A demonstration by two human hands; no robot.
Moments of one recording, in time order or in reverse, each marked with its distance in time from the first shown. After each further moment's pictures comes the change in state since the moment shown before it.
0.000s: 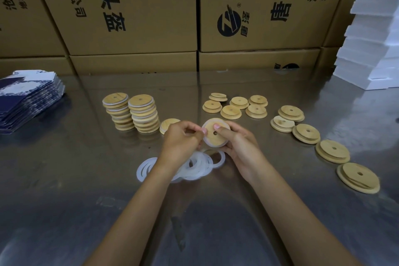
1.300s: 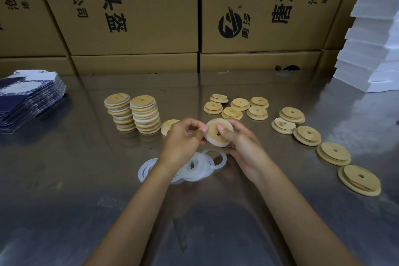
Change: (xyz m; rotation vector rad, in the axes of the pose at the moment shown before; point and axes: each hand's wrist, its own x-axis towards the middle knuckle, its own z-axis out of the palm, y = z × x) left_hand -0.001 0.004 -0.003 -0.029 -0.058 0.083; right_hand 0.002 -0.003 -0.005 -0.050 -0.067 -0.012
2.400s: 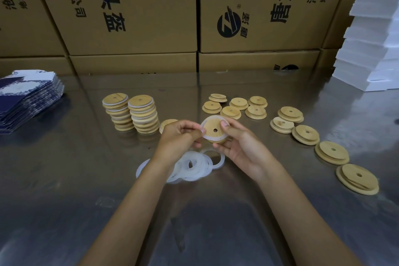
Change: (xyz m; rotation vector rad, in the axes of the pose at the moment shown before) left_hand 0.002 0.000 -0.006 -0.180 -0.009 -0.156; right_hand 0.006 -0.001 -0.009 0.226 -0.131 0.079
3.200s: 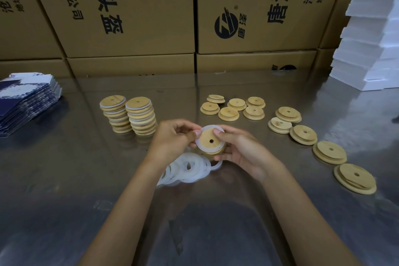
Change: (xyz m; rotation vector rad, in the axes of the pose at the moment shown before) left_hand 0.000 0.007 -0.010 0.174 -0.054 0.140; right_hand -0.004 -0.005 -0.004 -0.264 -0.040 0.070
